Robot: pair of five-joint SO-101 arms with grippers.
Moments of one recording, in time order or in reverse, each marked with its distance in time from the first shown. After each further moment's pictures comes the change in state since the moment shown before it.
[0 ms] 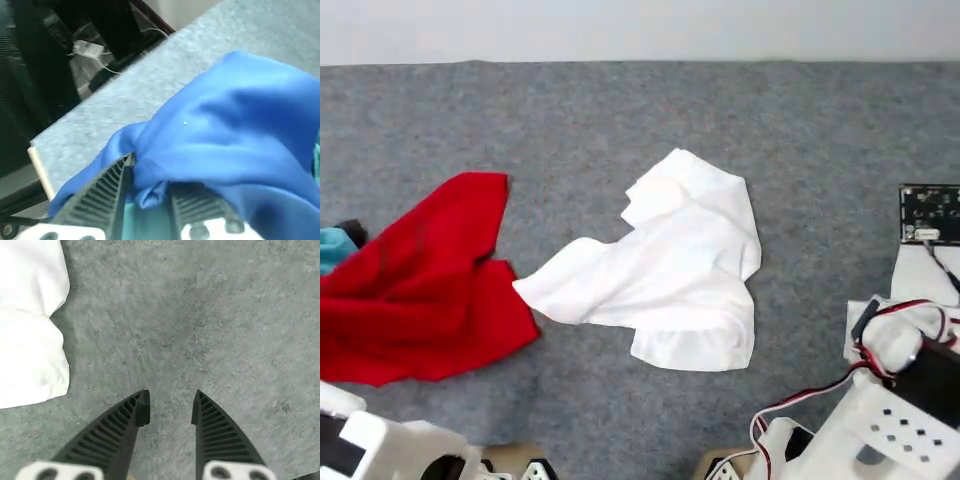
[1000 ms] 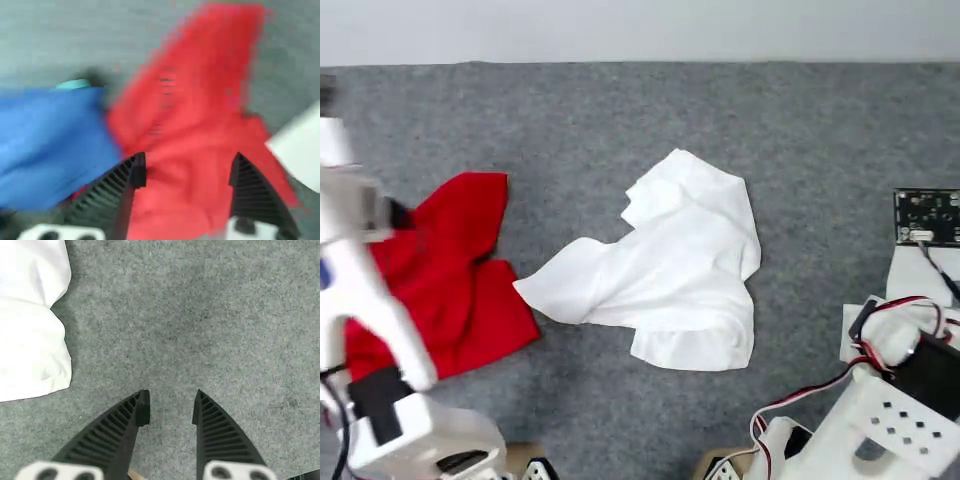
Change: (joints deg) left arm 44.2 -1.3 6.8 21.2 -6.9; right arm 0.1 0.1 1.1 0.0 0.0
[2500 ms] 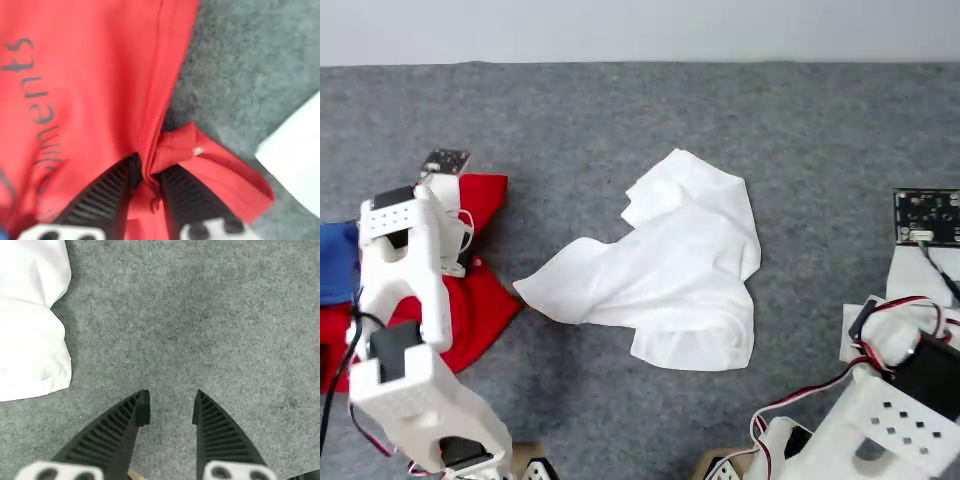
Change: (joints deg) left arm 5.5 12.7 22.2 -20.7 1.3; right arm 0.0 0.0 0.0 0.0 0.0
